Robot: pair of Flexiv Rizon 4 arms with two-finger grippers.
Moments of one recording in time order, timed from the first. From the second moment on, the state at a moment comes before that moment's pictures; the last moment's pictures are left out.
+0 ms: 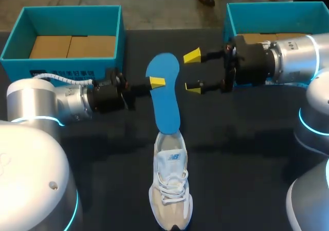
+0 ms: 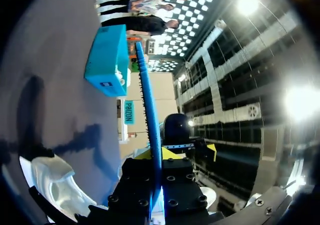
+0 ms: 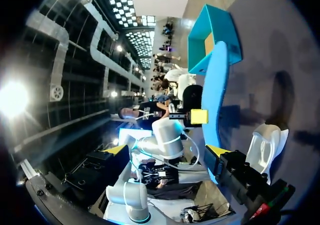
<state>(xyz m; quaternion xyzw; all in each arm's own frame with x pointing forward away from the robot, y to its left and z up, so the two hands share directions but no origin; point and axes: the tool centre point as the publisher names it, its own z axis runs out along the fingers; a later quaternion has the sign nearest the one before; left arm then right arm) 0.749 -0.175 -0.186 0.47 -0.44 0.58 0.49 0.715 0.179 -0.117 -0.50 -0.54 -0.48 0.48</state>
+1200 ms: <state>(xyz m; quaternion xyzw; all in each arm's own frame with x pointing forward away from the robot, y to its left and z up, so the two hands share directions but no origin) 0.760 -0.150 -0.156 0.16 -0.66 0.73 0.08 0.713 0.176 -0.116 -0.50 -0.54 -0.48 0.48</state>
